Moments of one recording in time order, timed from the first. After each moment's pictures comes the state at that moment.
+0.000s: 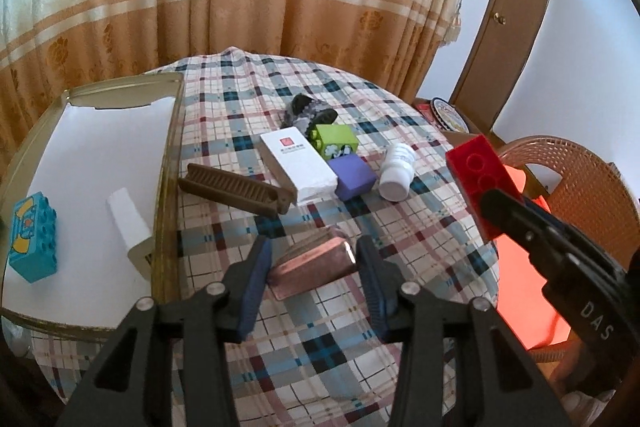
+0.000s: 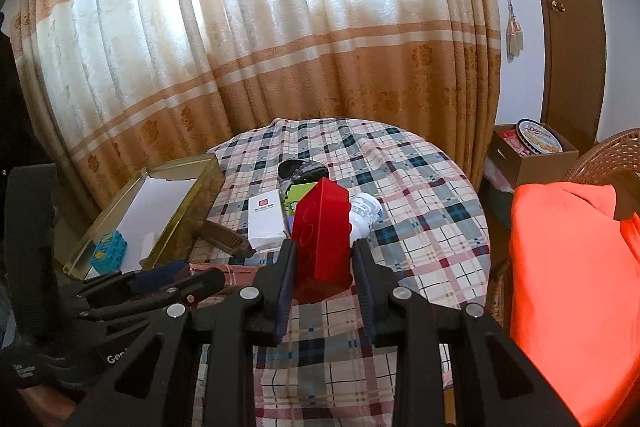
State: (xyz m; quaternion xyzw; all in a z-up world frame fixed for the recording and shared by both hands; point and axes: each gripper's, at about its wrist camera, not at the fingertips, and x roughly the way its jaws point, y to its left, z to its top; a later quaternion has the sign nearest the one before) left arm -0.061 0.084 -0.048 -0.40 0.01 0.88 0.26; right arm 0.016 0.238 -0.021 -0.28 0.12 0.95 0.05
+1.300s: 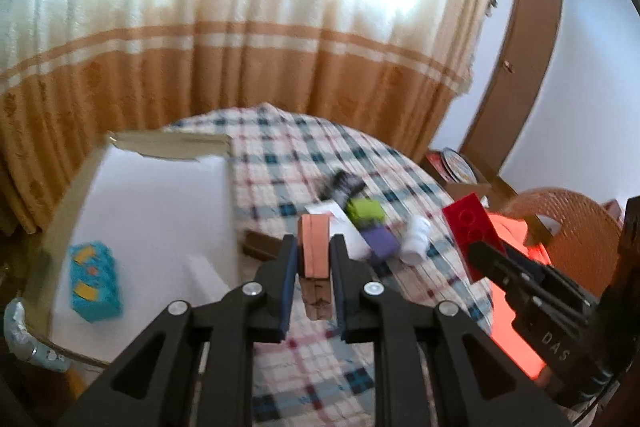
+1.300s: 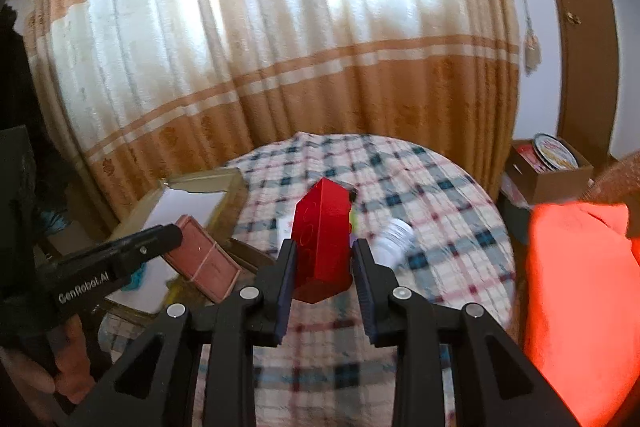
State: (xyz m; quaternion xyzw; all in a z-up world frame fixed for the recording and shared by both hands) left arm -0.076 0.030 0.007 -0.33 -0.03 0.91 0.23; right arm -0.004 0.216 0.001 -0.26 0.11 0.96 0.02
